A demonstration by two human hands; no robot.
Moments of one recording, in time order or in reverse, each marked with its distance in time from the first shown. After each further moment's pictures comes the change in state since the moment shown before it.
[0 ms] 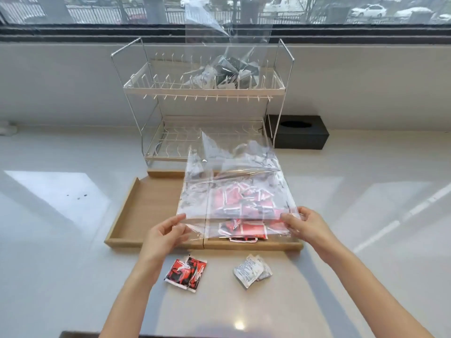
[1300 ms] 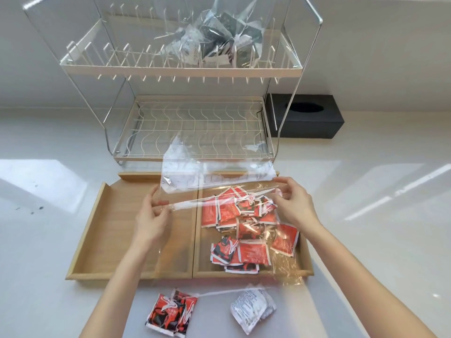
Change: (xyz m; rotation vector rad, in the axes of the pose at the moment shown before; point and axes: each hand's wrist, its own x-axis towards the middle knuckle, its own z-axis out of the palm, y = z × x) left_hand 0.130 0.005 0.012 0.500 0.171 0.045; right_hand 0.108 -0.031 0.025 -0.376 0.165 -0.098
